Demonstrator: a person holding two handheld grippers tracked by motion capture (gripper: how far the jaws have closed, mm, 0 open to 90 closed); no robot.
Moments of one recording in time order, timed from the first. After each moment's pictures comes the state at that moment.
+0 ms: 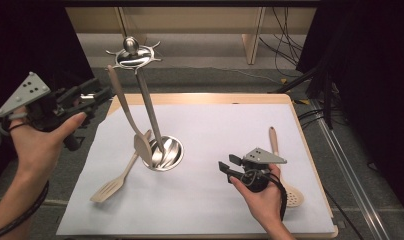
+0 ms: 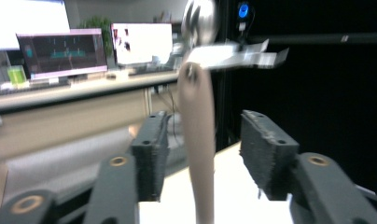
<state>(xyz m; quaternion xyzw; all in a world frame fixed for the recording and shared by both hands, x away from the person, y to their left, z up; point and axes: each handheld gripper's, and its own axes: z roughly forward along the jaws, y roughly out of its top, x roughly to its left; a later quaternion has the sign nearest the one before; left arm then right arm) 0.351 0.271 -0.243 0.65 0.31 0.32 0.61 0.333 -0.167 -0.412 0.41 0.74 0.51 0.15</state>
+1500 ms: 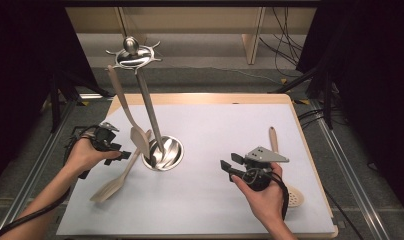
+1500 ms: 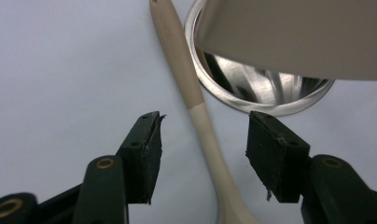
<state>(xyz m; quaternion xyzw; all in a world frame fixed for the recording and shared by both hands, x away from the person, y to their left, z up) 0.441 0.275 -0.427 0.85 0.44 0.10 0.26 0.334 -0.171 -0.408 0.42 0.74 0.50 0.16</state>
